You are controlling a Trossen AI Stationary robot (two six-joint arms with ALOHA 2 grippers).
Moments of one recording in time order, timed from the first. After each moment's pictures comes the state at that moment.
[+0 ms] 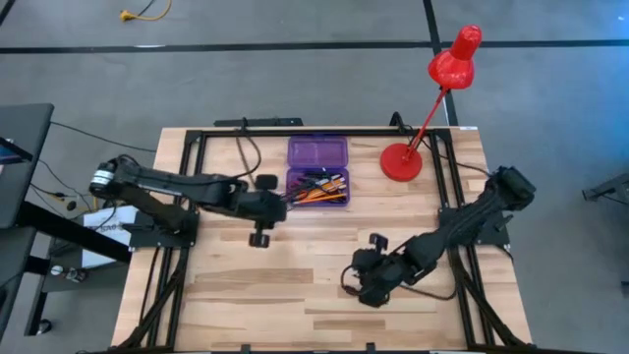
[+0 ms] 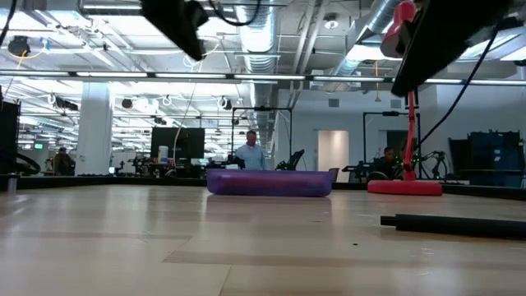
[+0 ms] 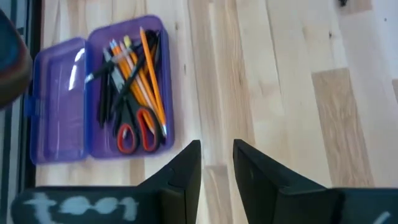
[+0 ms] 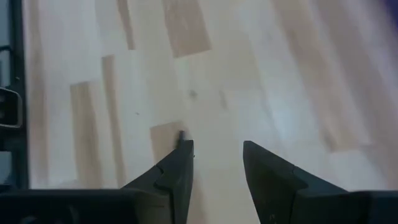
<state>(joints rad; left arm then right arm) -0.15 1.40 1.27 -0.89 -0.24 0.06 0.59 1.63 1.14 -0.61 0.32 0.71</state>
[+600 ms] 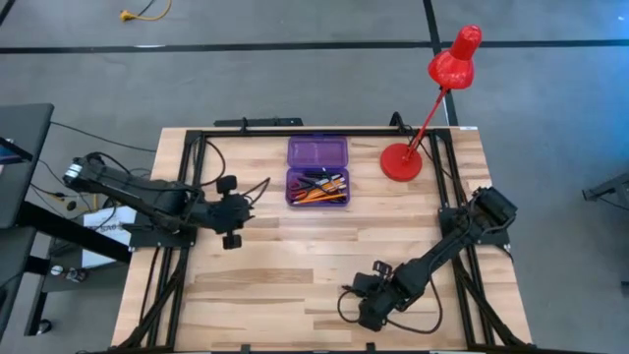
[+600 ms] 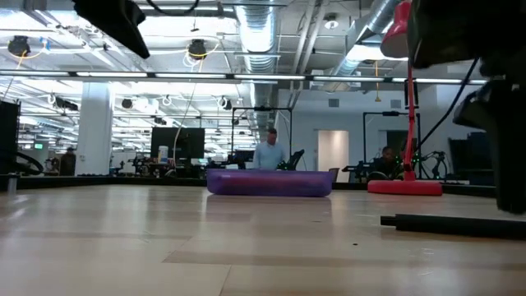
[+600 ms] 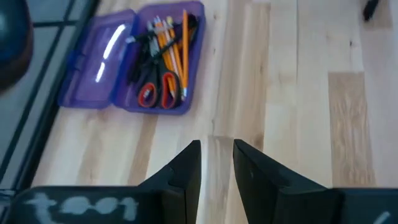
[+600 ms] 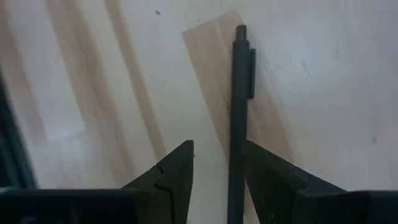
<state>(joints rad) -0.32 1.03 0.96 -0.86 -0.46 -0.24 0.68 1.87 1.14 -0.53 0.15 0.97</state>
